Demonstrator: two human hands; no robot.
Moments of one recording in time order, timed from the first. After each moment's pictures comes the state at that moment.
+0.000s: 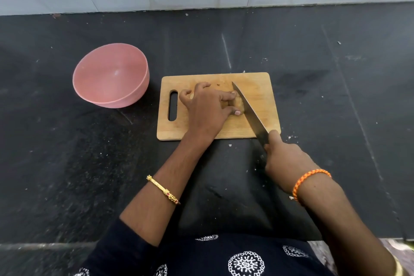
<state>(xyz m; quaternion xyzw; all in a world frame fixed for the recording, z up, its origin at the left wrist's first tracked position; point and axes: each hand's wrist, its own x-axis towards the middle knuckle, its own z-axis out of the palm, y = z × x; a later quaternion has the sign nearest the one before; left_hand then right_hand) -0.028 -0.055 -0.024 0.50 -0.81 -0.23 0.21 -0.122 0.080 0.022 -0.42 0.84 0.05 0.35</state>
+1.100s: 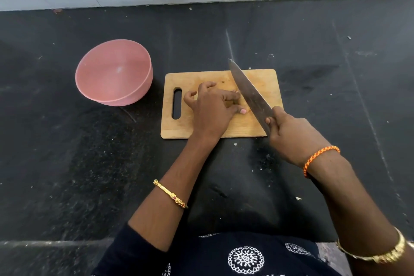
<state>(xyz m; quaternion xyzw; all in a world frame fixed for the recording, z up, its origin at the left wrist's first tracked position) -0.027 -0.055 -0.032 0.50 -0.78 -0.28 0.23 -0.138 0.051 0.025 -0.45 0.83 -0.04 0.31</state>
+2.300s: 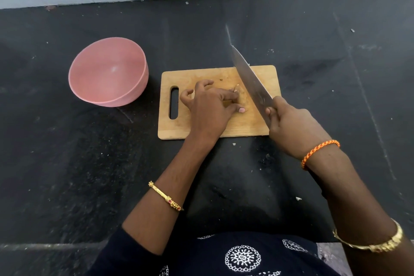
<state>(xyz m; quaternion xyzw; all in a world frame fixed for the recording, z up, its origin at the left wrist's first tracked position) -0.027 -0.055 -0.033 0.50 -0.79 -0.26 0.23 -0.147 0.042 0.016 -0.46 0.84 -0.07 0.28</state>
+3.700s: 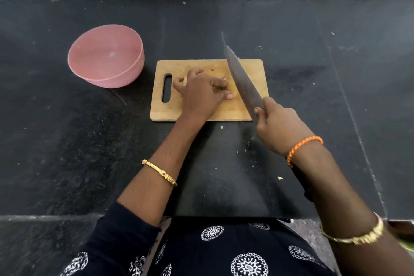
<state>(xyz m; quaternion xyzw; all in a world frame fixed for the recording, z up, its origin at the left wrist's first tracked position) -0.027 -0.049 -0.034 0.52 -0.78 -0.26 0.24 -0.129 0.080 0.030 -0.46 0.84 -0.11 0.28</state>
